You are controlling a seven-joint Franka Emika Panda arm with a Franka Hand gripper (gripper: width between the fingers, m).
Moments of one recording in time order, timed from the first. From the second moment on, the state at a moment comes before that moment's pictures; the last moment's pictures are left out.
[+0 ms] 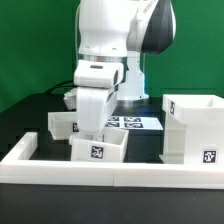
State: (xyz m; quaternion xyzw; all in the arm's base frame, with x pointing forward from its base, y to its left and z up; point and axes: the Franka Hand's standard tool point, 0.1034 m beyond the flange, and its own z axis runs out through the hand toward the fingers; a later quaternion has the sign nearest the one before) arm 0.525 -0.067 0.018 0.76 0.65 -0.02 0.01
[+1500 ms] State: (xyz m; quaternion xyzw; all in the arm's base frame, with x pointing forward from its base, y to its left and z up) arm 0.536 -0.028 0.016 0.73 0.68 -0.03 -0.01
